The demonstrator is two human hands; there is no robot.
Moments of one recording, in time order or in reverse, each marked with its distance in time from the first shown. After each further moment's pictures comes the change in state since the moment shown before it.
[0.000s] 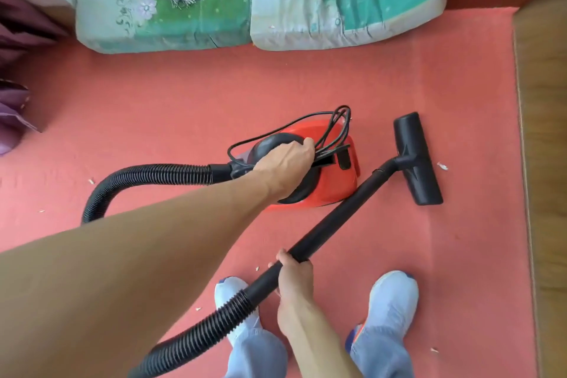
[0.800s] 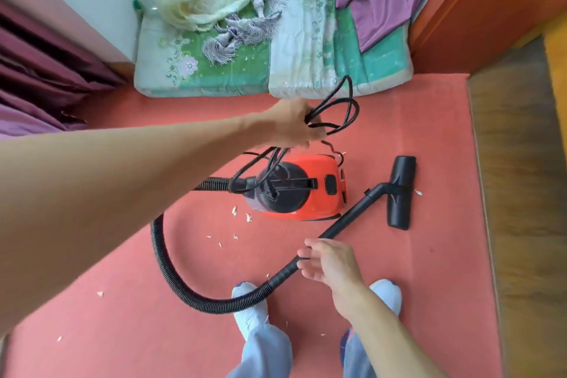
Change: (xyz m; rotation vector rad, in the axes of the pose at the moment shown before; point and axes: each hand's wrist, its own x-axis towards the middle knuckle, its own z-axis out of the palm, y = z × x) left_hand -0.070 -0.042 -0.193 -0.717 -0.010 -0.050; right_hand -0.122 -0.076 -0.044 -0.272 -0.167 -0.225
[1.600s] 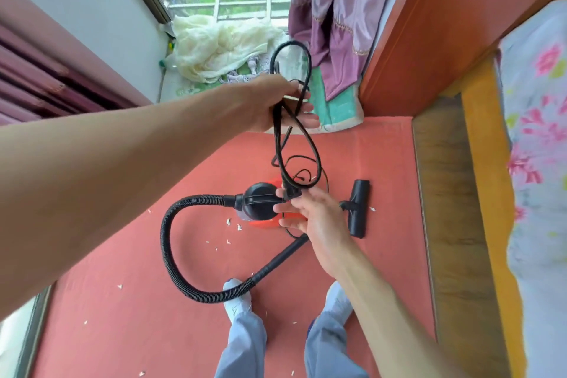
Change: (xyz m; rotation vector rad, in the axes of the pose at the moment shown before) left_hand -0.109 0.217 -0.100 -1.069 0.137 -0.333; right_hand -0.212 -0.145 -0.078 0.100 -0.347 -0.476
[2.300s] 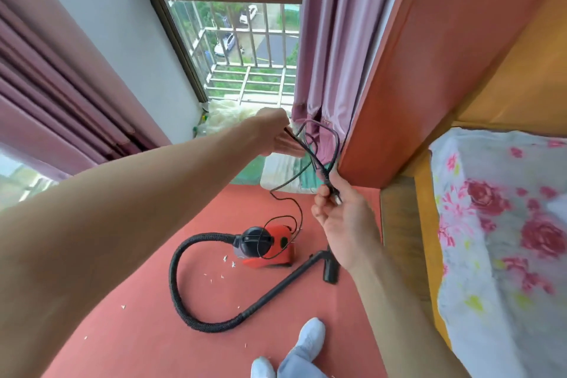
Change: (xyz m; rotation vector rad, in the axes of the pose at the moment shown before) left_hand -0.232 0.120 0.069 -0.052 0.167 0.157; right_hand -0.203 -0.228 0.002 0.489 -0.010 -0.049
